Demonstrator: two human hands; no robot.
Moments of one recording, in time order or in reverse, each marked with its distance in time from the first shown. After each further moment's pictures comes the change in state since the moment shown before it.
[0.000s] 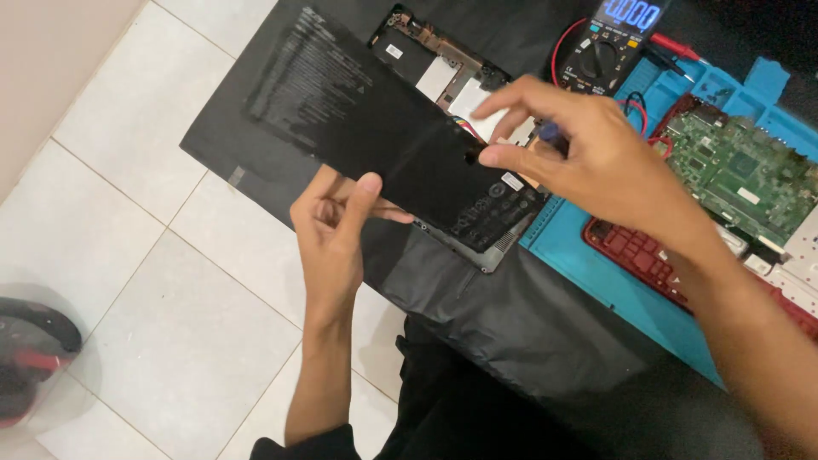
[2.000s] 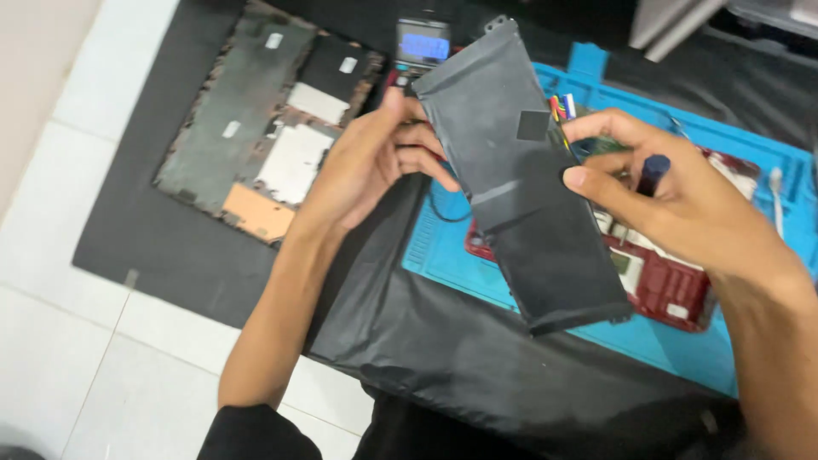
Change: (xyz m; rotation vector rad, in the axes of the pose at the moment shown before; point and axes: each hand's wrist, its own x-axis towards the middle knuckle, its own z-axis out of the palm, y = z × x) left_hand 0.096 -0.048 0.155 -0.380 -0.836 -0.538; right_hand -0.144 0.053 -0.095 0.208 0.332 0.620
